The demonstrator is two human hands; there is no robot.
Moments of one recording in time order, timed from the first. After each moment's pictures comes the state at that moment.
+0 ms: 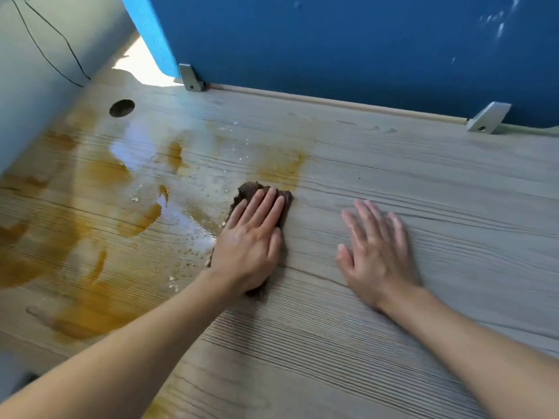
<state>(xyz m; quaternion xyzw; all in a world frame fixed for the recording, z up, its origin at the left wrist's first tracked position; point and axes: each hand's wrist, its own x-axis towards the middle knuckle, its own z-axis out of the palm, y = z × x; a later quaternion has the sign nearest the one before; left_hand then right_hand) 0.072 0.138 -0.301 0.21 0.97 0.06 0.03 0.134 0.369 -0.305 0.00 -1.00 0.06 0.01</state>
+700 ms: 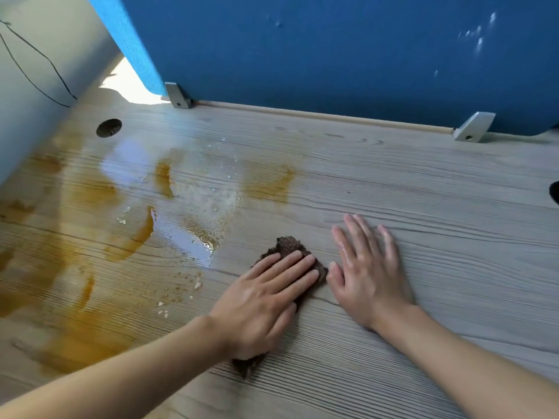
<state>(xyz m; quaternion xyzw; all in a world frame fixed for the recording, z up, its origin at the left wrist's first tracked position) 0.112 0.137 -0.292 0.49 0.86 0.08 0.09 0.134 0.366 -0.298 0.01 -1.00 0.03 -0.01</state>
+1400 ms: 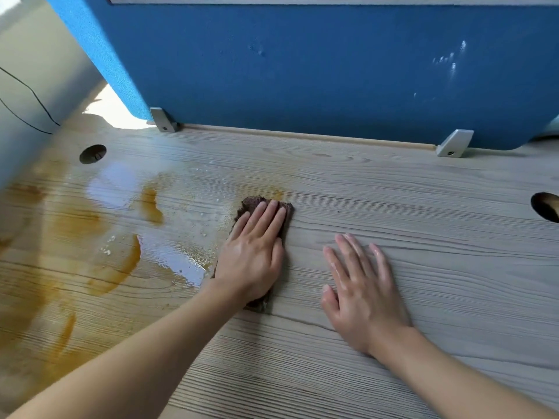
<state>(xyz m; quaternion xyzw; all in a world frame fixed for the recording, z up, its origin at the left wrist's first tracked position) 0.018 0.177 -0.305 0.25 0.96 0.09 0.01 0.135 0.368 -0.302 0.01 -1.00 0.04 0.00</state>
